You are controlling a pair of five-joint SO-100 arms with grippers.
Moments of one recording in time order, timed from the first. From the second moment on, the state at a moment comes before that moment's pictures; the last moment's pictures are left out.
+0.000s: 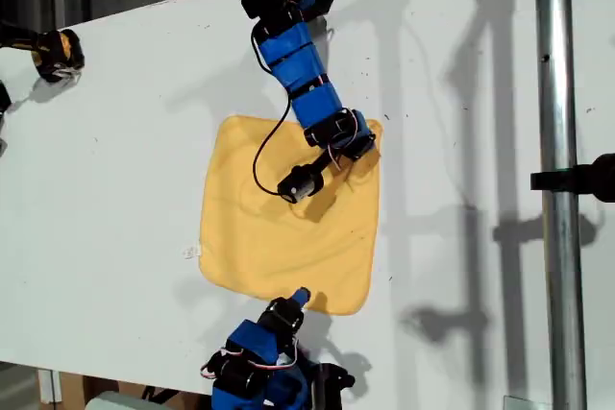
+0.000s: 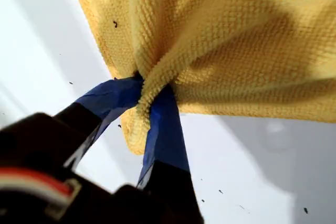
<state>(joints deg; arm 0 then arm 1) 6.9 118.4 105.3 81.8 -67.6 -19.2 54.8 71.3 78.0 64.9</state>
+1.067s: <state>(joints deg) 10.6 101.2 106.8 87.5 -51.9 -17.0 54.7 70.3 80.3 64.5</state>
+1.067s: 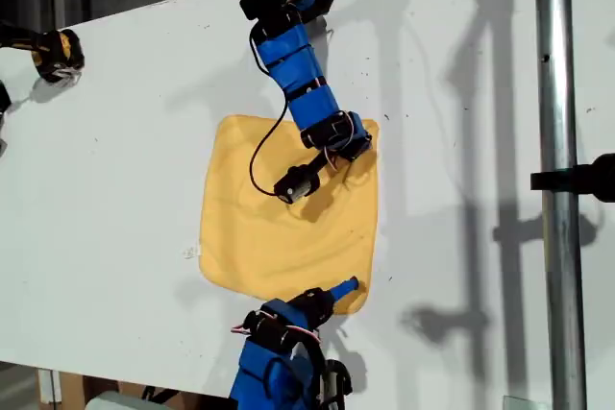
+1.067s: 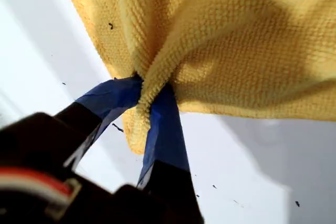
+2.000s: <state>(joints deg) 17.8 80.5 116.0 71.6 -67.9 -16.1 54.5 69.3 82.5 63.2</state>
